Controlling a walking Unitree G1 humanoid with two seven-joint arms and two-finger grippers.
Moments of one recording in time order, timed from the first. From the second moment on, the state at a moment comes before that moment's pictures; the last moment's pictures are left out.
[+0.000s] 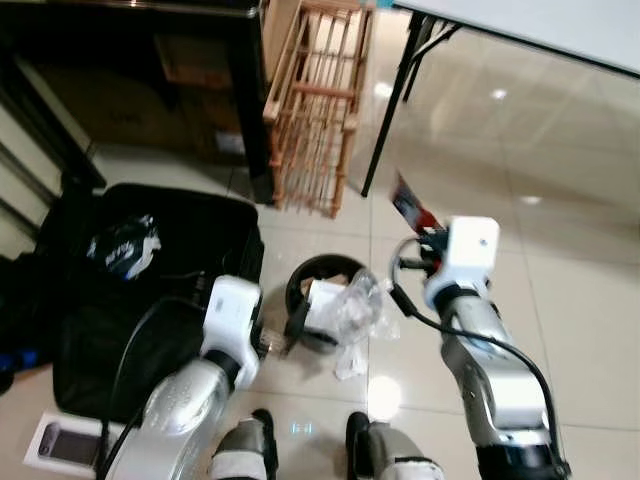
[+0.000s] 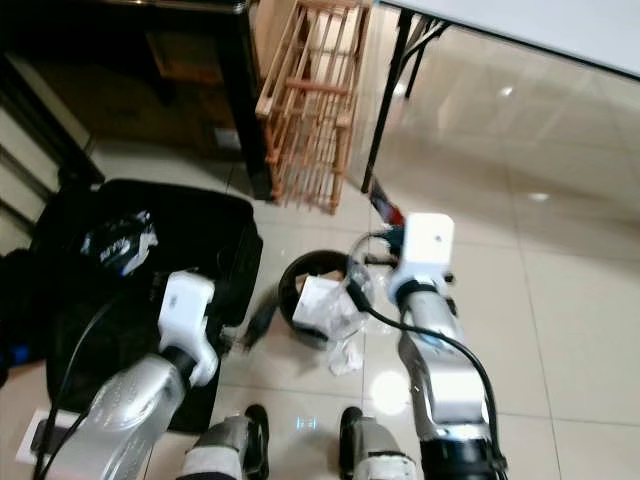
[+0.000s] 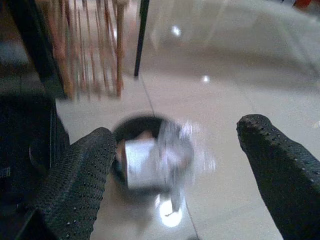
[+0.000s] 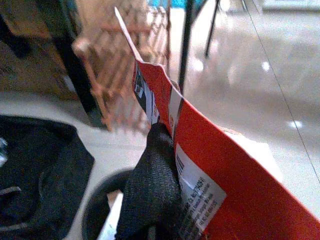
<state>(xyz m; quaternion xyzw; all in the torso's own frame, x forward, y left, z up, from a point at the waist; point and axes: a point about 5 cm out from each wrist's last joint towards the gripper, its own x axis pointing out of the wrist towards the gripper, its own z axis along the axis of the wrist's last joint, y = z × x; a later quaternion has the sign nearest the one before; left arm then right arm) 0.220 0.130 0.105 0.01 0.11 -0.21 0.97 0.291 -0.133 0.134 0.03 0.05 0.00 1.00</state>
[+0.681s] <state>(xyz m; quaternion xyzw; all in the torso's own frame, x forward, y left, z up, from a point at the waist) 0.188 0.130 0.095 0.02 0.16 -0.28 0.95 0.298 -0.125 0.108 0.04 0.12 0.01 0.99</state>
